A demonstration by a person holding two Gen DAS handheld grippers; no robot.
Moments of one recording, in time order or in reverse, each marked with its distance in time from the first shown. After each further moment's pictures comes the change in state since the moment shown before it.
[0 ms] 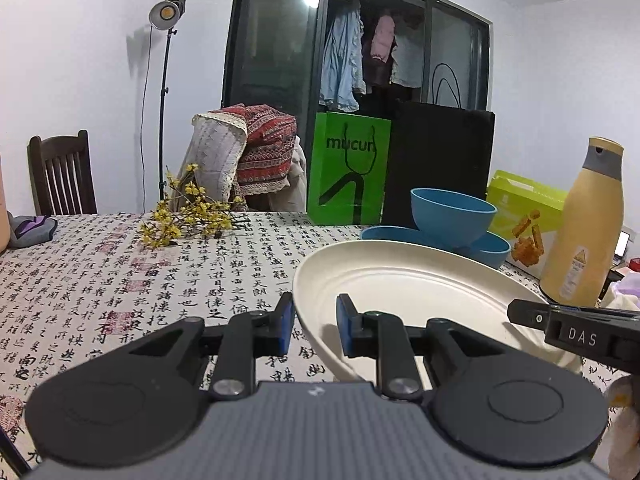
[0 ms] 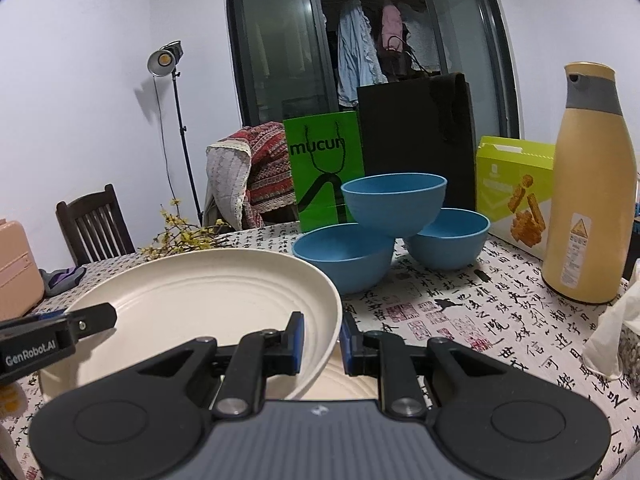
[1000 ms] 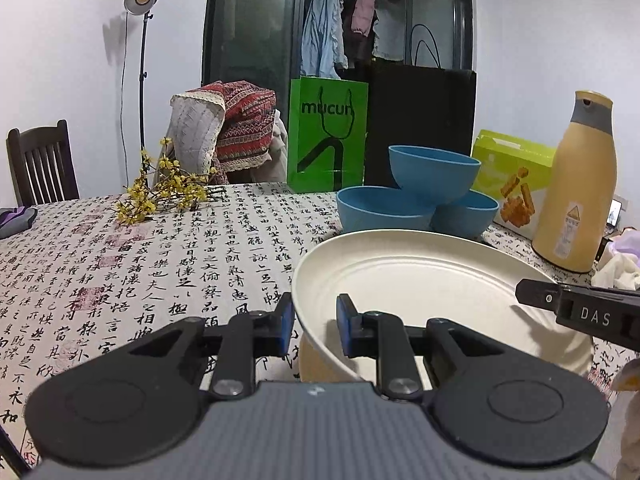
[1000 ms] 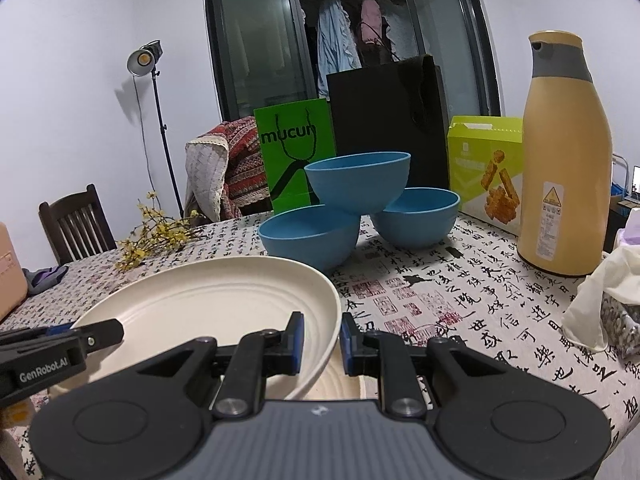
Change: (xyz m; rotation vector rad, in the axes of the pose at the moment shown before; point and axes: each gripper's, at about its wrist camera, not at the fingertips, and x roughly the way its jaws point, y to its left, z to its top) left arm 0.022 -0.023 -0.029 0.053 0.069 -0.026; right arm 0.003 -0.029 -0.026 0.031 0.009 -0.040
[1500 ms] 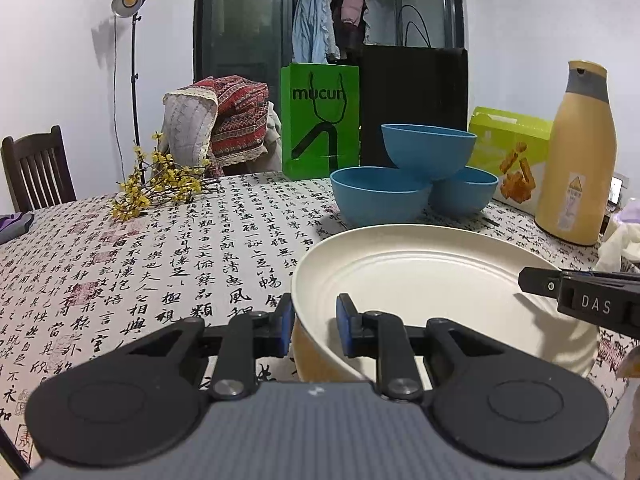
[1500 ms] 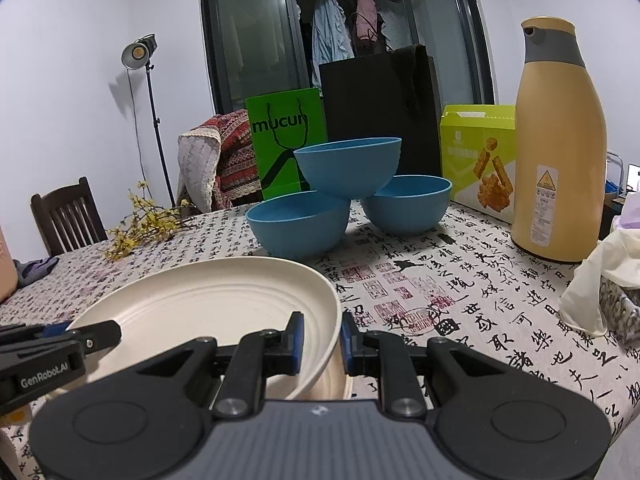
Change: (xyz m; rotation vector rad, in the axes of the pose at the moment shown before) left arm 0.010 -0.010 -0.017 0.057 0.018 0.009; right arm 0.008 -0.005 -0.017 -0.006 0.008 -0.025
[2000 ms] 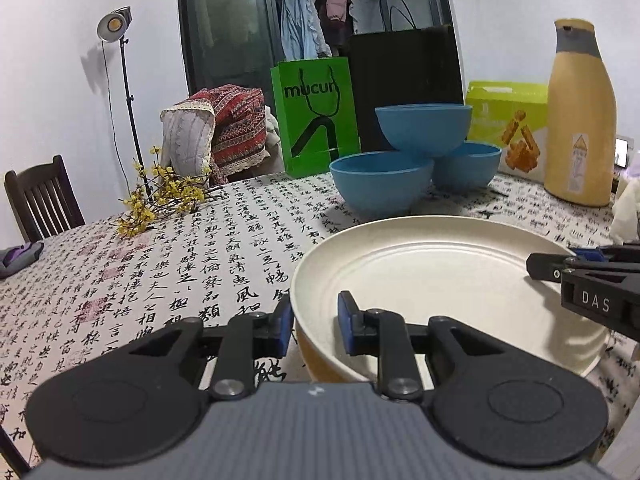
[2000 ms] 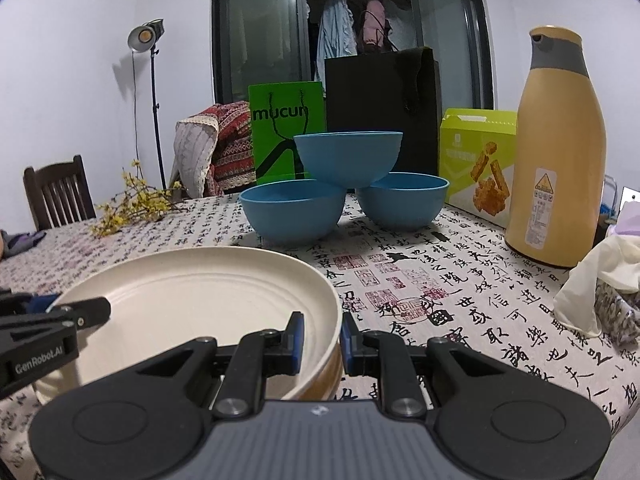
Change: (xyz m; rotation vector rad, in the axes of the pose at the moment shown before) left arm 0.010 -0.012 -0.013 0.116 0.002 0.055; right arm 0.008 0.008 -0.020 -0.087 -0.008 -0.048
